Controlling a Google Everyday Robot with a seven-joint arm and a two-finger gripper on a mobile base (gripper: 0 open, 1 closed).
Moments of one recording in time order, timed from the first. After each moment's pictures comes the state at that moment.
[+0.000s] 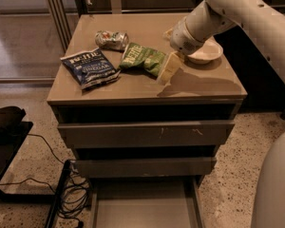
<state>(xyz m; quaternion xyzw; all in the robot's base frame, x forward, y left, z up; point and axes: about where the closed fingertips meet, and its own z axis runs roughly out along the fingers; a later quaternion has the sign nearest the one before) 0.692 -0.071 0.863 -0.64 0.69 0.11 0.31</state>
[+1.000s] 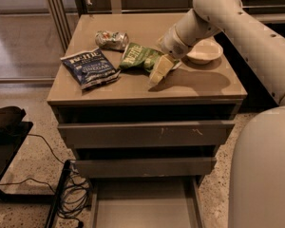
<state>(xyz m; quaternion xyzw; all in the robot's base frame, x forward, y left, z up) 0.713 -0.048 0.832 -0.63 0.71 0.15 0.29</state>
